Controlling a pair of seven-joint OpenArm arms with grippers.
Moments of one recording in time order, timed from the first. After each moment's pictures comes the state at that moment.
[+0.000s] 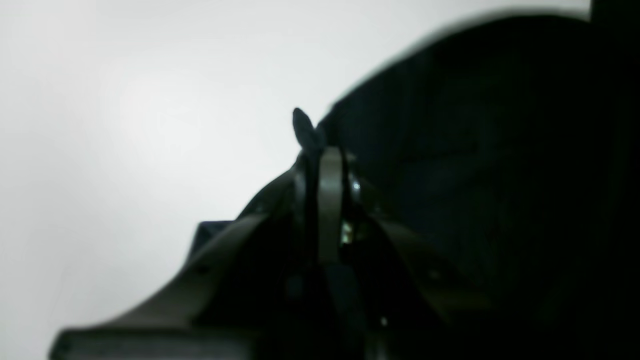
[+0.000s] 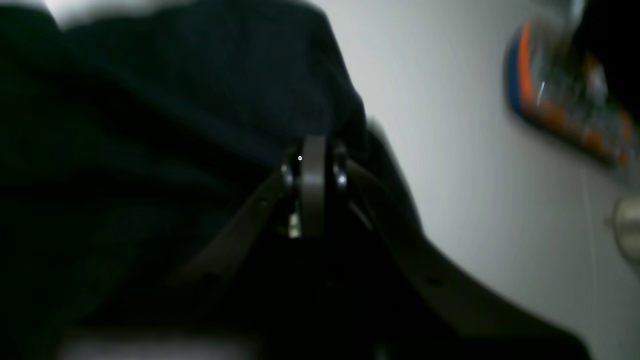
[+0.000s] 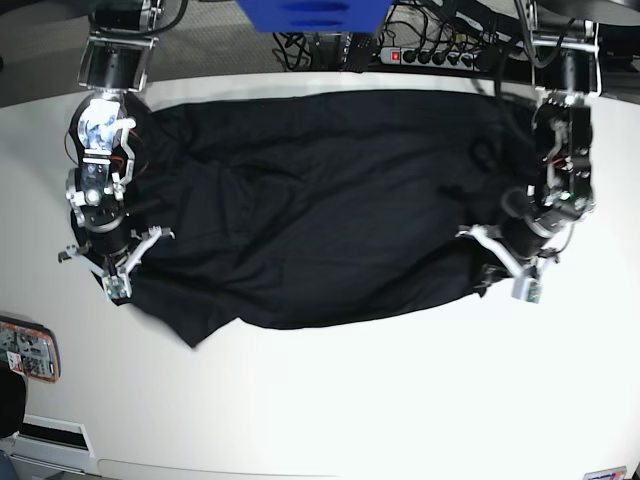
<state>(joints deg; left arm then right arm) 2.9 -23.7 -4.4 87.9 -31.2 -20.7 30.7 -1.1 13.6 14.1 86.7 -7.2 20.2 -25.2</state>
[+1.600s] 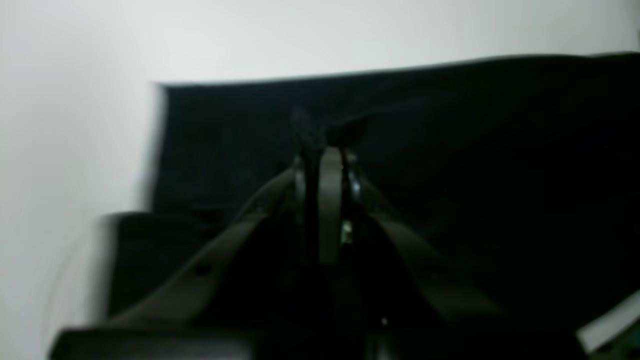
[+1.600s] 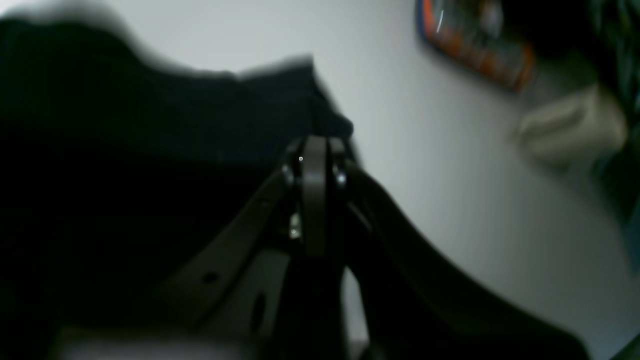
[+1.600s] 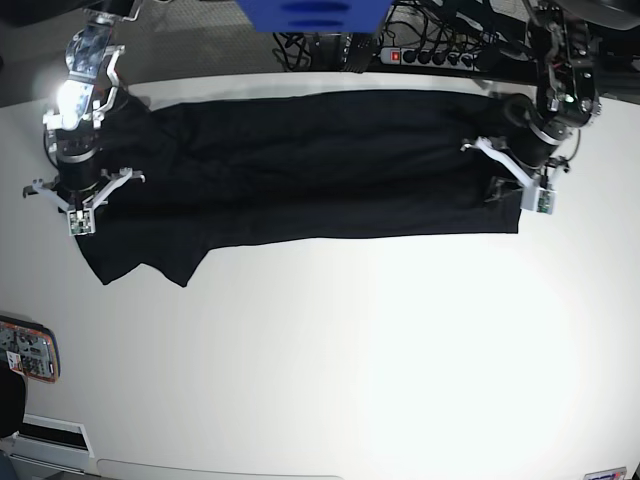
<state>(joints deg) 26.5 -15.2 -15.5 105.7 -31.0 -20.6 36.5 -19.6 10.1 25.4 104.4 -6.9 20.5 -24.7</state>
